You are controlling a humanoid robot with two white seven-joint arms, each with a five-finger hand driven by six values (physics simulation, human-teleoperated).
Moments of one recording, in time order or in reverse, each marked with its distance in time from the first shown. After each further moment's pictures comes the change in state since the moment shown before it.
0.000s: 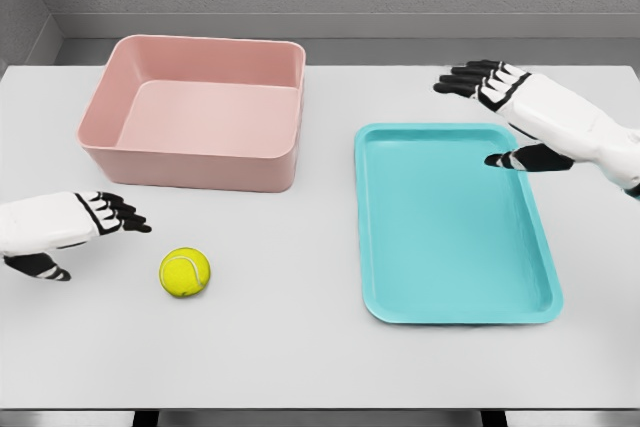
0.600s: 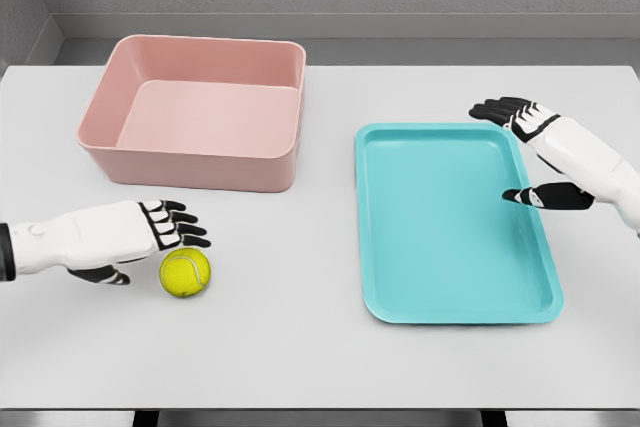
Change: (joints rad) left arm -0.009 -0.130 -0.003 -0.109 -0.110 0.000 -0.001; right arm 0.138 0.072 -0.105 0.011 -0.020 0.001 0.000
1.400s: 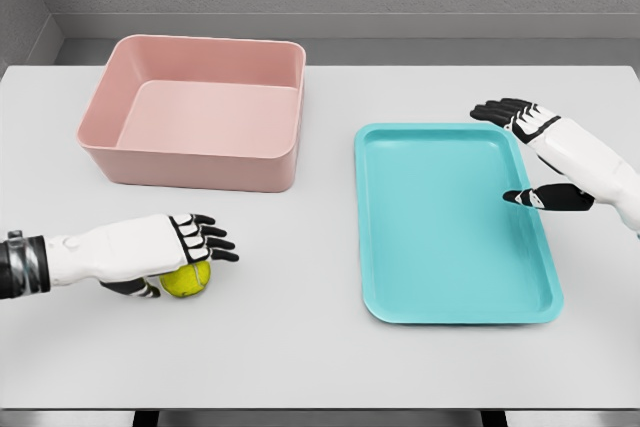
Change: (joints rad) left arm -0.005 -0.079 -0.048 -0.001 -0.020 0.000 -0.001; right arm 0.003 0.001 -0.002 0.003 0.000 0.000 0.000
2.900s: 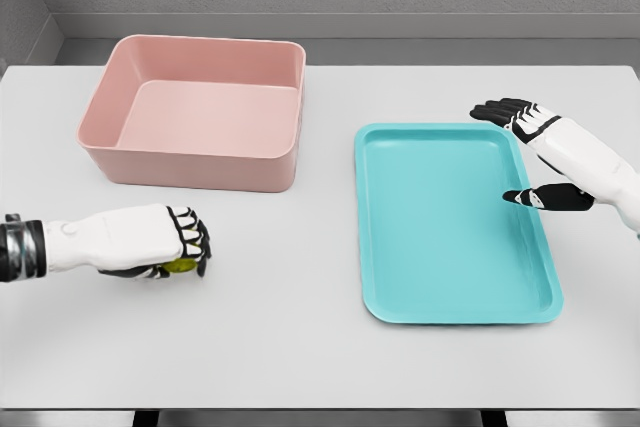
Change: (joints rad) left arm -0.086 0.021 -0.030 0.000 0.012 0.000 -0.063; right arm 0.000 0.000 0.000 -0.002 -0.002 0.000 0.000
